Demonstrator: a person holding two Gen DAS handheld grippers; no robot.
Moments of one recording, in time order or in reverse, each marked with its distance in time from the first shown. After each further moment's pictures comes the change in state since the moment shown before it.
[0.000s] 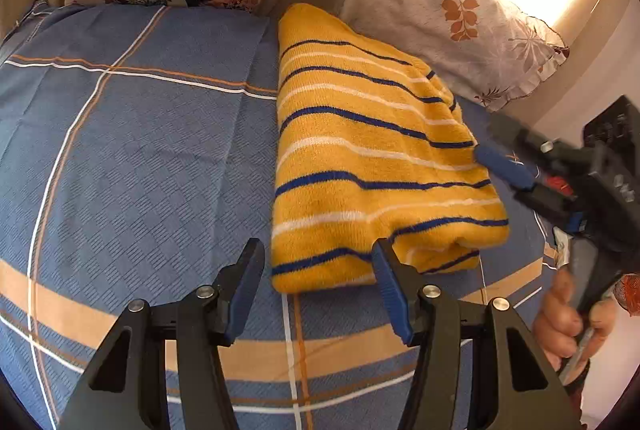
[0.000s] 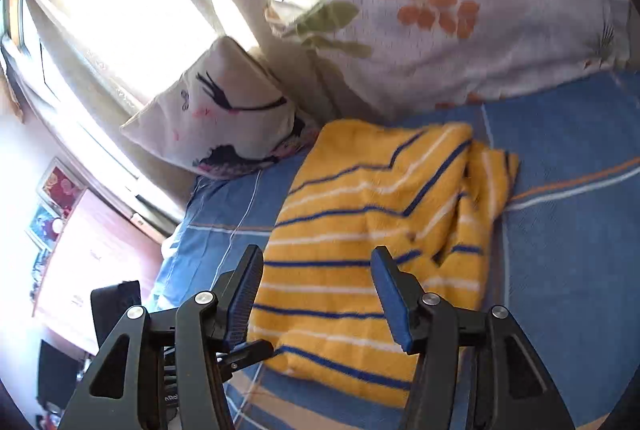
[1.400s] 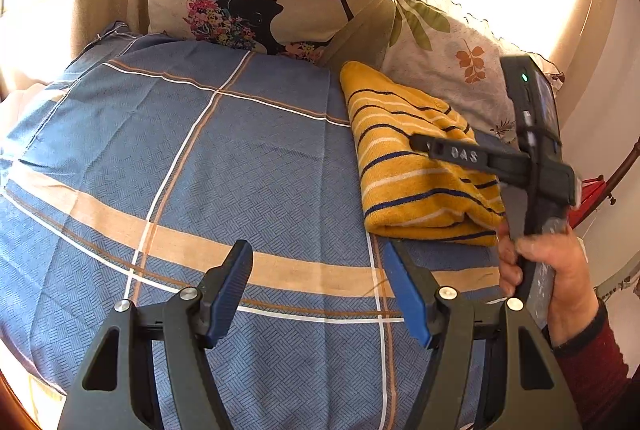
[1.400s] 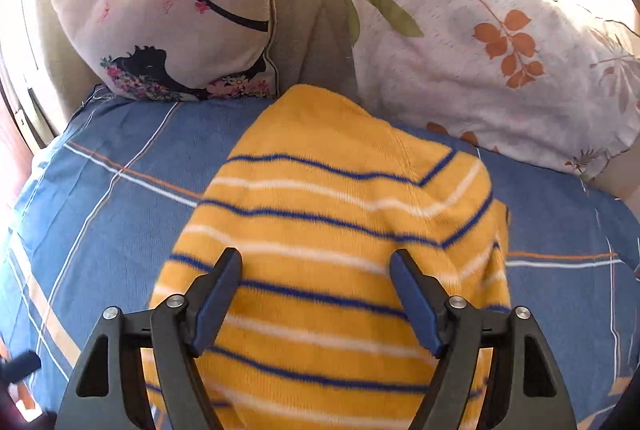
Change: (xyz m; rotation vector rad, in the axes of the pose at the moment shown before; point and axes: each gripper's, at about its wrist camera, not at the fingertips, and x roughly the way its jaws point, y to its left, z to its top) left arm -0.070 0.043 -0.062 -0.011 -0.208 0.117; right arm 0.087 0.062 -0.011 -0.370 0.067 -0.544
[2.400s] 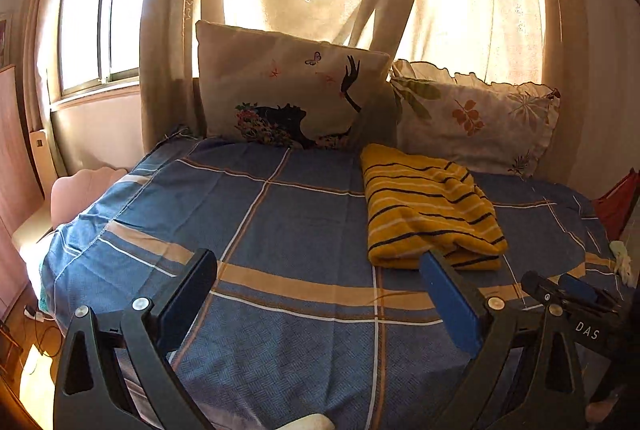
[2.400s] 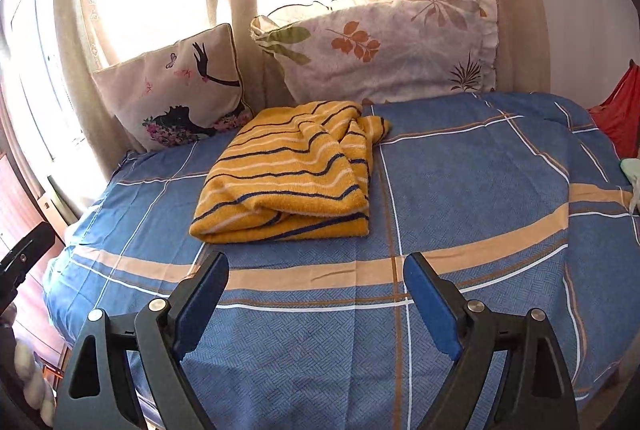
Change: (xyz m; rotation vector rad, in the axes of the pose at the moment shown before) left arm -0.085 -0.060 -0.046 0.116 -0.319 0.251; right arm -0.166 -0.039 -0.174 0.285 -0.232 0.032
